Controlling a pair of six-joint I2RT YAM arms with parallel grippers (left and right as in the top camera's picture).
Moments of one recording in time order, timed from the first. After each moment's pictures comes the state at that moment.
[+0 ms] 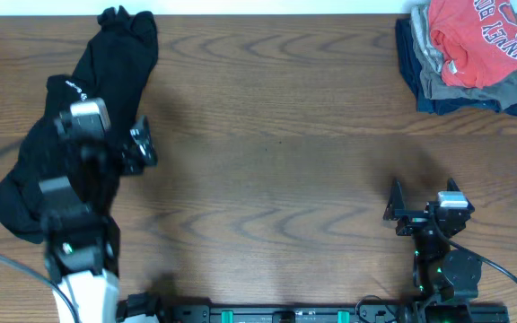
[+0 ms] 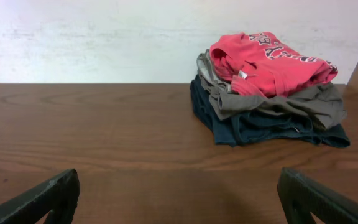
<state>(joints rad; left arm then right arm) 0.20 0.84 0.69 -0.21 0.21 -0.08 0.03 0.01 0.01 -0.07 0.05 0.02</state>
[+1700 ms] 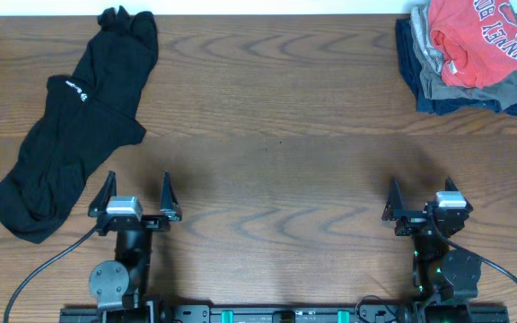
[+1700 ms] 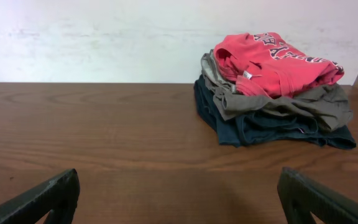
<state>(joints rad) 0.08 0.01 0.01 0.08 0.12 -0.07 0.04 0.01 0.01 -0.07 0.04 0.02</state>
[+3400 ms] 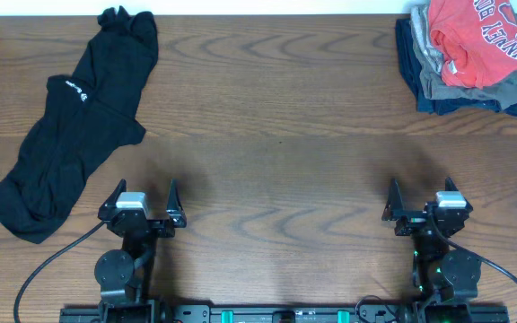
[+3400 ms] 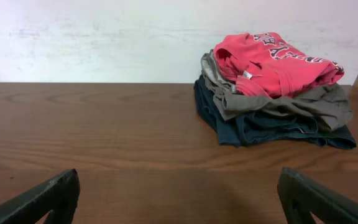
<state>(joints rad) 0.06 0.01 0.01 -0.09 0.11 -0.07 0.04 0.01 0.01 -0.07 0.04 0.02</state>
